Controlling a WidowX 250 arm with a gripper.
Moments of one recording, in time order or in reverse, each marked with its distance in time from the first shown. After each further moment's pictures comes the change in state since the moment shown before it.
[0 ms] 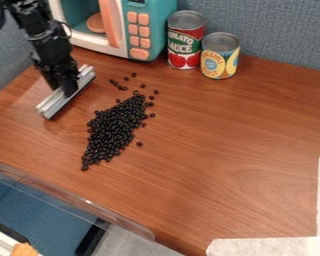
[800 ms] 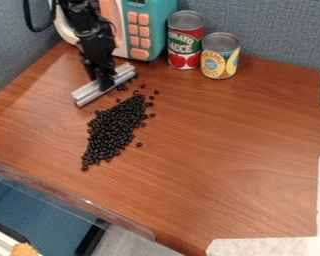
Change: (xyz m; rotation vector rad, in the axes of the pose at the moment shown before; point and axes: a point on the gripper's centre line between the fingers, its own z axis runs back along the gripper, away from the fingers) arm 0.046 -0.056 -0.015 0.039 -0.028 -0.294
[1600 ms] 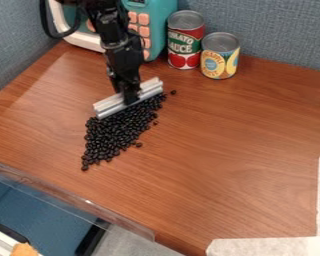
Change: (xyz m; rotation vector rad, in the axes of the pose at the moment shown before) arm 0.004 -0.033 0.009 0.017 -0.013 -0.051
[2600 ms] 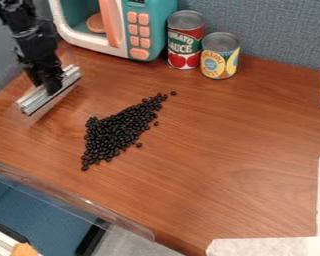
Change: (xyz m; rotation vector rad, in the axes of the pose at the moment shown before) arm -0.106 0.086 0.022 0.020 0.051 0.406
